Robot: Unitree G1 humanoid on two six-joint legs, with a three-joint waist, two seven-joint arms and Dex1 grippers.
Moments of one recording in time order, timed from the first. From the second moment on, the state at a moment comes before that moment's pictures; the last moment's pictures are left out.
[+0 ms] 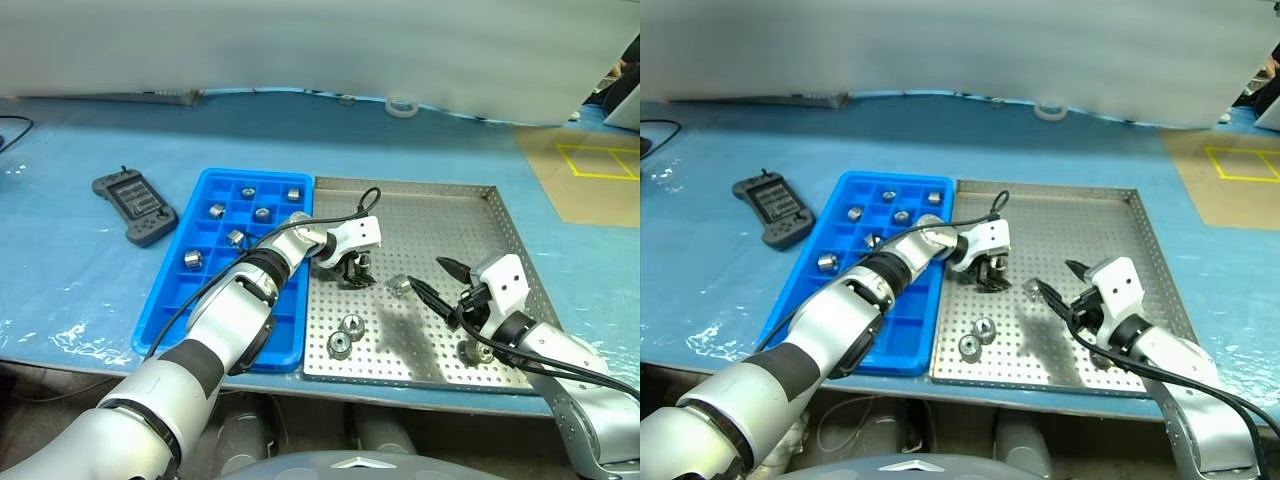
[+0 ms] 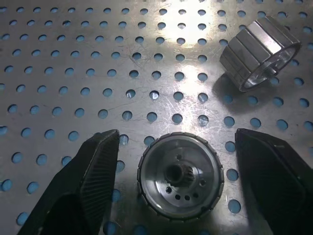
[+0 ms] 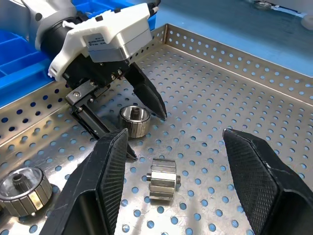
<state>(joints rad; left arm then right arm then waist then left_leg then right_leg) -1.12 -0.05 -0.36 1.28 0.23 -0.11 -0.98 0.22 -0.54 -0.16 -0.62 0.37 0.48 0.50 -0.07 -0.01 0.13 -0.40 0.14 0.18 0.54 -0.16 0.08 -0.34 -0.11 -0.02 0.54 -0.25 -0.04</state>
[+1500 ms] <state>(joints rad) -0.63 0.45 -0.01 0.05 -0.17 0.47 -1.12 -0.21 -0.53 0.03 -0.32 0.39 0.43 0.76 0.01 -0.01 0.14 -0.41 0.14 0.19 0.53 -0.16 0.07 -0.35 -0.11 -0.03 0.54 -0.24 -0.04</state>
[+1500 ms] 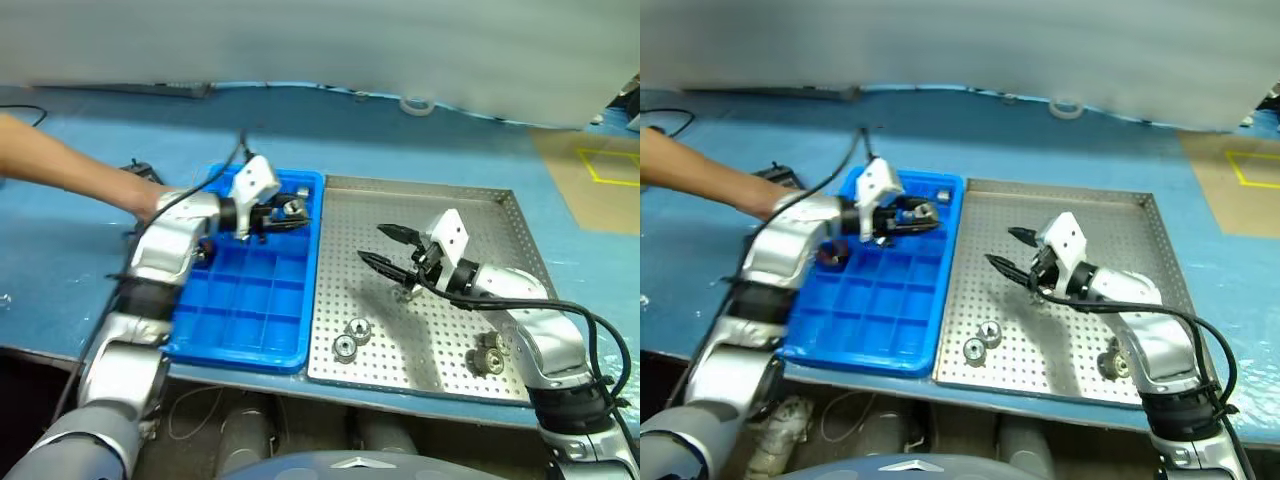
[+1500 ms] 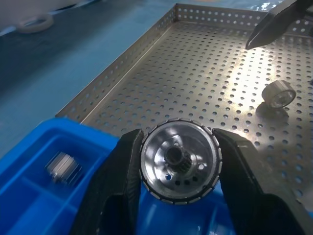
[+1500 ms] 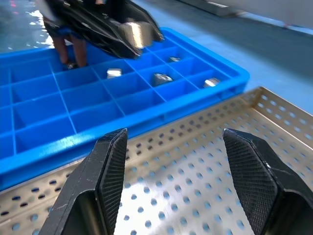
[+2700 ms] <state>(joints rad) 0.01 0.75 0.30 -0.25 -0.39 0.56 -0.92 -0.35 -0.47 0.15 -0.11 0.38 0.39 0.96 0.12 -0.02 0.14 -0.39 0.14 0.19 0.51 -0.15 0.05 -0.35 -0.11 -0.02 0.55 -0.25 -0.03</state>
